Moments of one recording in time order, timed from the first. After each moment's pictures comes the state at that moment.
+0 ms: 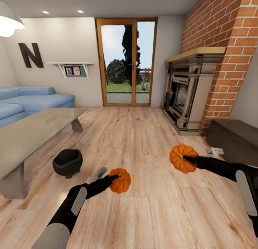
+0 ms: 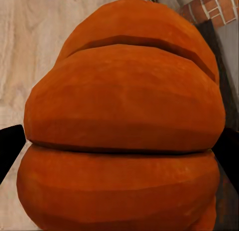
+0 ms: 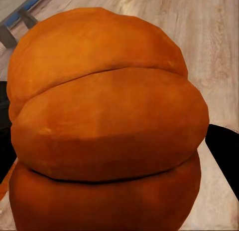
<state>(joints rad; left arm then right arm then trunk) -0.56 -0.10 0.15 -0.80 0.45 0.62 -0.41 -0.45 -0.29 -0.27 -1.62 -0.24 1.00 0.53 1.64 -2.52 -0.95</state>
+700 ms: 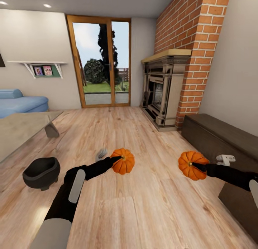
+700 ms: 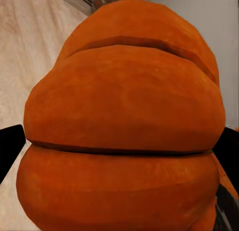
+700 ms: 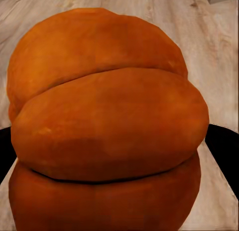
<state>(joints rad) -0.57 -0.14 0.13 -1.18 0.49 0.82 -0.36 -0.36 -0.36 -0.32 -1.62 -0.24 0.96 0.57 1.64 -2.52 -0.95</state>
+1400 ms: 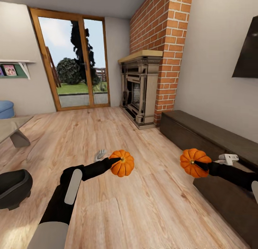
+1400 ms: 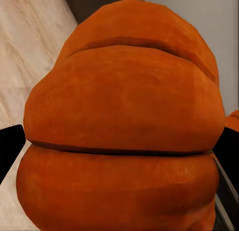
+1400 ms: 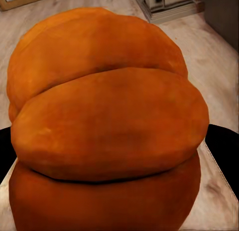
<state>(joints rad) -0.55 -0.13 0.13 -1.26 0.50 0.94 -0.34 -0.35 -0.37 -0.34 -1.62 -0.24 0.88 0.57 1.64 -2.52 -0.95</state>
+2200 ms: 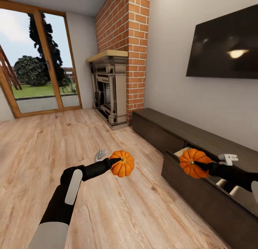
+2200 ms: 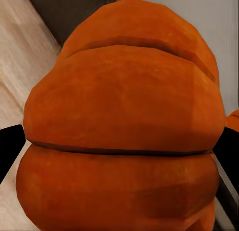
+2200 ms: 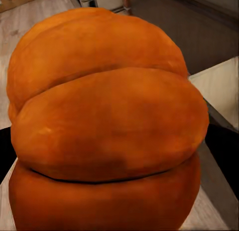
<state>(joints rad) -0.55 -0.13 0.13 -1.26 0.50 0.93 -0.34 -0.35 -0.36 -0.34 -1.62 -0.24 0.89 0.57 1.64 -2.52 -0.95</state>
